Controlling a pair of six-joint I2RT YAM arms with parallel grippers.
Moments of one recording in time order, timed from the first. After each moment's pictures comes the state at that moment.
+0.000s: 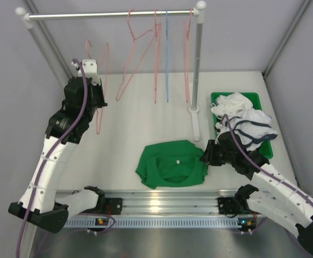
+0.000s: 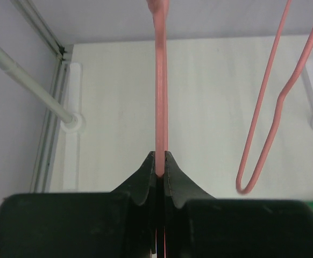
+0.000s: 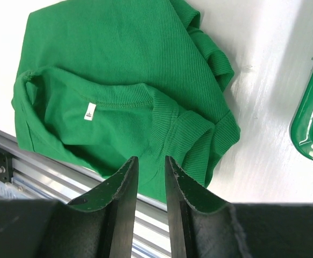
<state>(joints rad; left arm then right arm) -0.35 1.18 1.57 -0.68 -0.37 -0.08 0.58 0.79 0.56 -0.57 -0.08 0.62</state>
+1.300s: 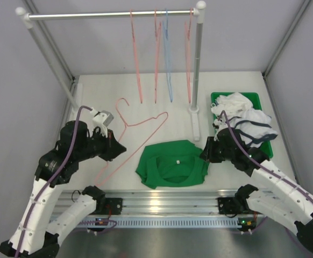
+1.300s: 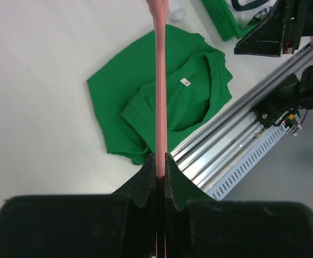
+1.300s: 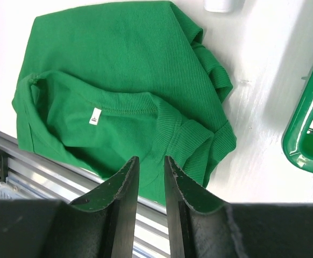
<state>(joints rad) -0.40 0.71 1.11 -0.97 0.40 -0.22 0.58 0.82 0.63 -0.59 -0.07 0.56</state>
